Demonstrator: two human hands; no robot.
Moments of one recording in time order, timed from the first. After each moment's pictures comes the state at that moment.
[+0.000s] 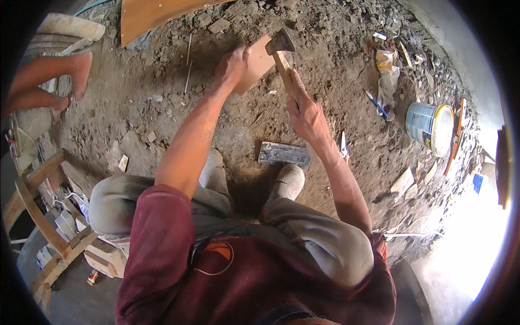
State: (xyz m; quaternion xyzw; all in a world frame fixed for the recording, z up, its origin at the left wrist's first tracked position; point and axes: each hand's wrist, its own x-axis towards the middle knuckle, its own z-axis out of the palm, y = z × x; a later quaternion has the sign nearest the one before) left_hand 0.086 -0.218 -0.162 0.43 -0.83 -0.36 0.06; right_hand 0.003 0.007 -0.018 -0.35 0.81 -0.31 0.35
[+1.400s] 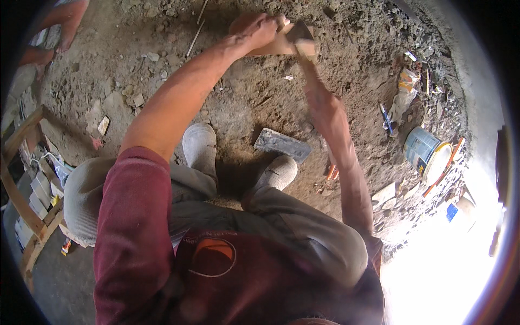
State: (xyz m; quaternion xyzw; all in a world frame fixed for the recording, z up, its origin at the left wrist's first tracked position) left_hand 0.071 -0.243 -0.164 0.20 -0.97 -0.14 -0.04; right_hand -0.017 0.001 -0.053 -0.48 0.79 -0.28 0.26
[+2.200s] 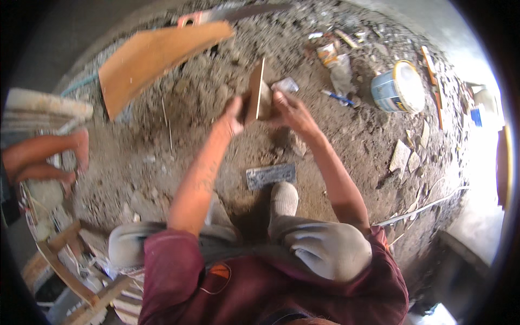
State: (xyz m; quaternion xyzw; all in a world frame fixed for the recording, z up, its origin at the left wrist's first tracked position) left_hand 0.025 -0.132 -0.065 0.32 -0.31 -0.89 -0.09; right_hand -0.056 0.048 -0.026 -0.15 0.72 -0.58 0.36
